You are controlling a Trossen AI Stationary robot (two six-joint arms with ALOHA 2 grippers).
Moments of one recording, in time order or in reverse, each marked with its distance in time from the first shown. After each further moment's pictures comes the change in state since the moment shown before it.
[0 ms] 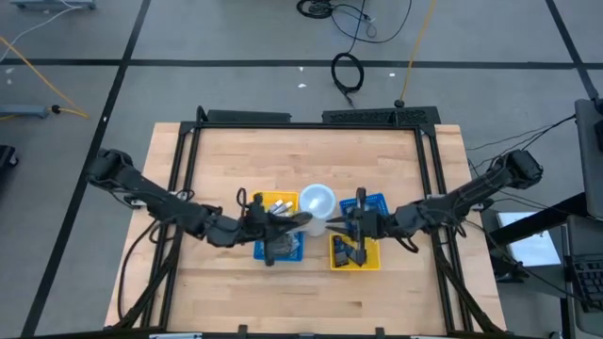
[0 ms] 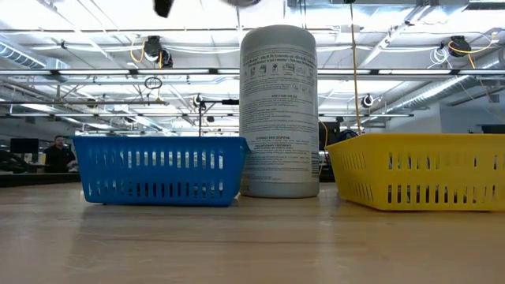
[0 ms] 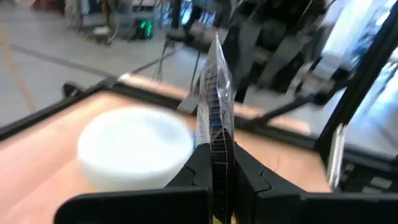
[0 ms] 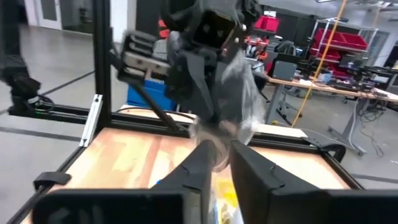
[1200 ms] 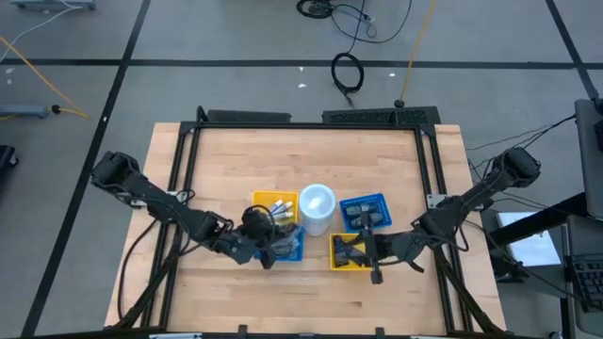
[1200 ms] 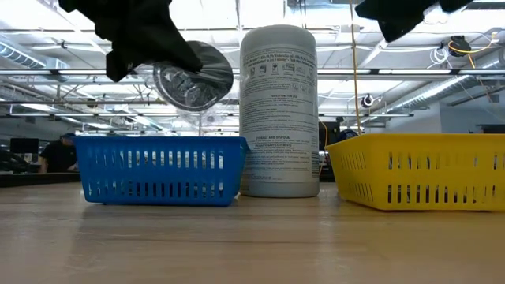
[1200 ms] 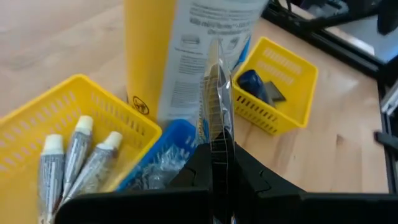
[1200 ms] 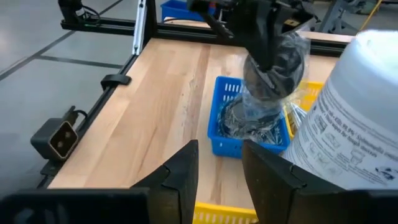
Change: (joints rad) left arm -0.040 0.061 -0.041 -0.452 0.037 -0.532; right arm 0.167 0.000 -0.061 -0.335 0.001 0.289
